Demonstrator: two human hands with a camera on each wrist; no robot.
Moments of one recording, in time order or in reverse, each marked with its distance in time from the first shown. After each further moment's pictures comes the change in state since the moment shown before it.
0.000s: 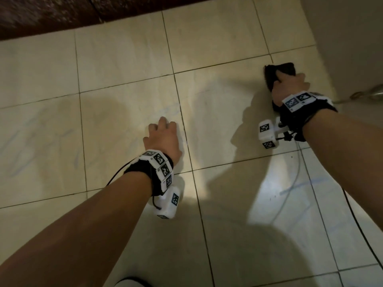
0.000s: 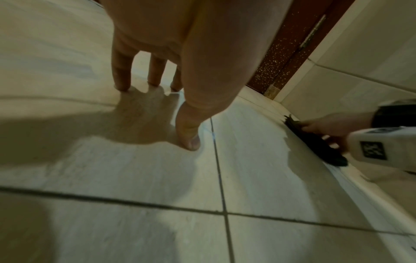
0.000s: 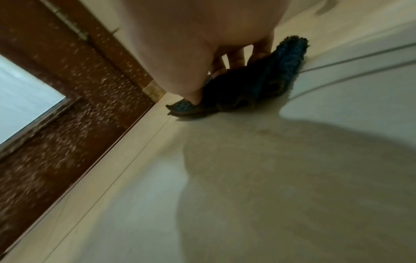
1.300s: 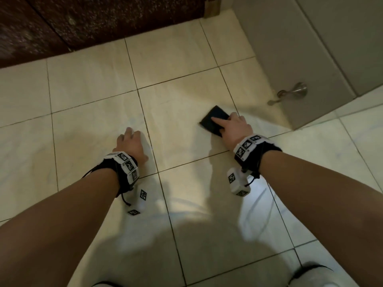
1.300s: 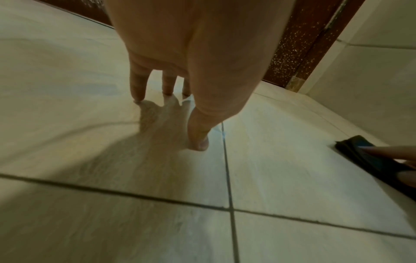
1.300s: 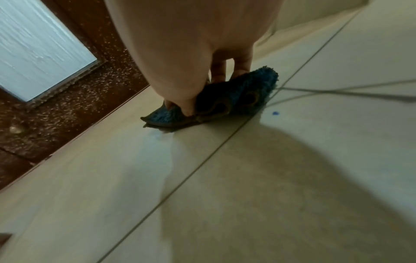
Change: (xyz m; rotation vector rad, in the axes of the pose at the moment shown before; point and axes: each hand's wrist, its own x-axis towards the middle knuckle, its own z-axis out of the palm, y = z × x) left_hand 0.002 0.007 -0.004 -0.037 -0.075 -0.032; right_hand -0.093 0.076 0.036 -0.098 -0.053 -0.498
